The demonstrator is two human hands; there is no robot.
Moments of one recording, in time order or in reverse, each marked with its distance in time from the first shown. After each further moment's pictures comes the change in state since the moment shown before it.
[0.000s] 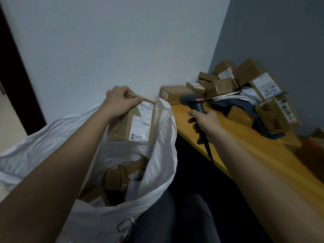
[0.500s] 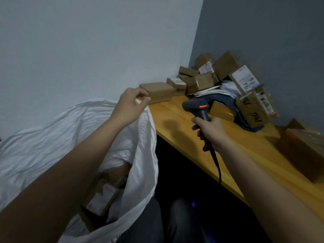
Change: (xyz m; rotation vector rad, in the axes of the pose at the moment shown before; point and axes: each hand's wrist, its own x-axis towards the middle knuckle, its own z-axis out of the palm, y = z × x) left_hand 0.022 0.048 0.089 -0.054 -0.032 0.279; right_hand 0.028 0.031 -0.065 -0.038 0.045 0.130
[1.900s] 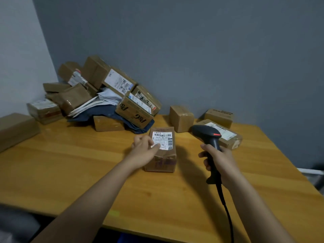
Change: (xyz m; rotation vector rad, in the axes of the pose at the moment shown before) left_hand -0.013 0.228 0.339 -0.133 -0.846 0.064; right_hand -0.090 0.131 -0.298 0.314 0.713 0.122
